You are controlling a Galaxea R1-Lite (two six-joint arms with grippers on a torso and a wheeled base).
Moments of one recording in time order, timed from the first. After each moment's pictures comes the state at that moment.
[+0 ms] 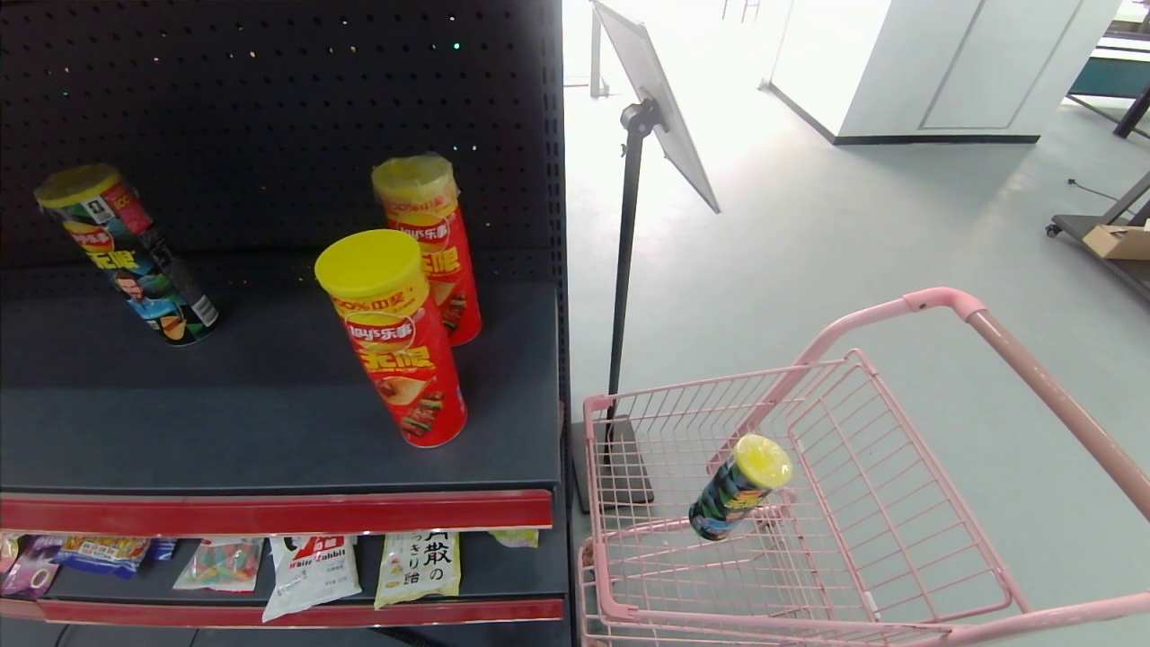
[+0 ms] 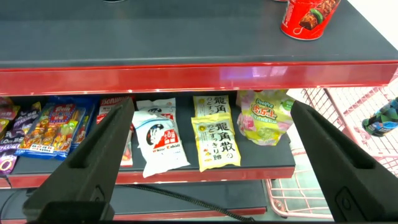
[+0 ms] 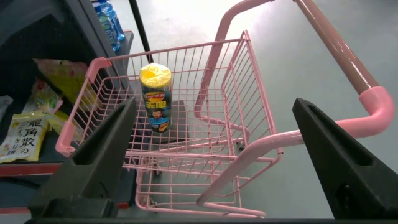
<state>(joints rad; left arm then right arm) 0.01 0.00 0.00 0.00 0.00 0.00 0.00 0.00 0.00 0.00 0.01 0.00</state>
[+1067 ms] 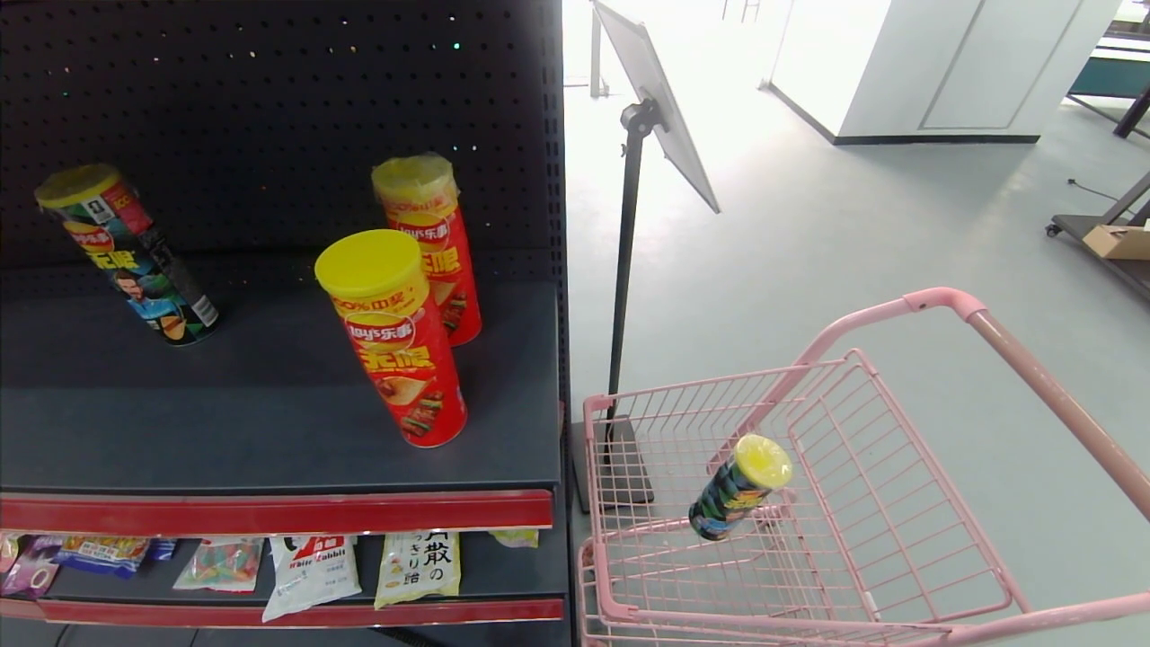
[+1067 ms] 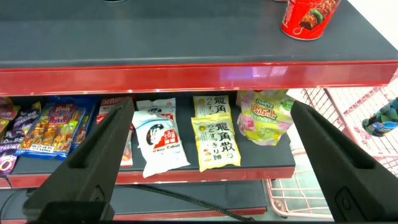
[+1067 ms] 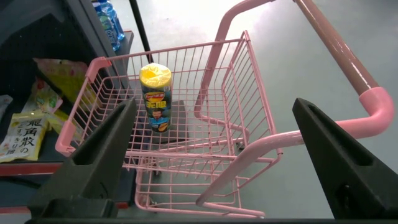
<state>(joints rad) 0.01 0.00 0.00 0.00 0.00 0.00 0.00 0.00 0.00 0.00 0.01 -0.01</state>
